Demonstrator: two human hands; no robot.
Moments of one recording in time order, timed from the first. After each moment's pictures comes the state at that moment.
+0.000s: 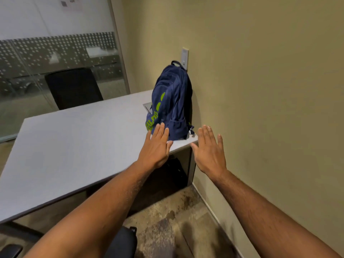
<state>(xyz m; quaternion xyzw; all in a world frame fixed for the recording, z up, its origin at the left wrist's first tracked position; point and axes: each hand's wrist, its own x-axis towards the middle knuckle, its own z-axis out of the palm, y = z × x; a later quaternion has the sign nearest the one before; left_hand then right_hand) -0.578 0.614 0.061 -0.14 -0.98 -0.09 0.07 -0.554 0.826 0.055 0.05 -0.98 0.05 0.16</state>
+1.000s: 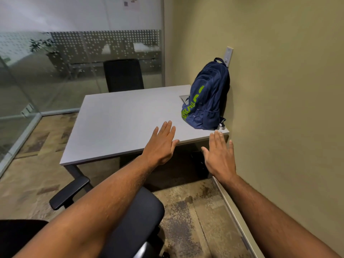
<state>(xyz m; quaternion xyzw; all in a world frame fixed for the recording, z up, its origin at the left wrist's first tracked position) -0.381 0.503 0.080 -0.07 -0.99 -0.08 0.08 -0.403 0.739 0.048 0.11 -0.98 0.06 0.15</state>
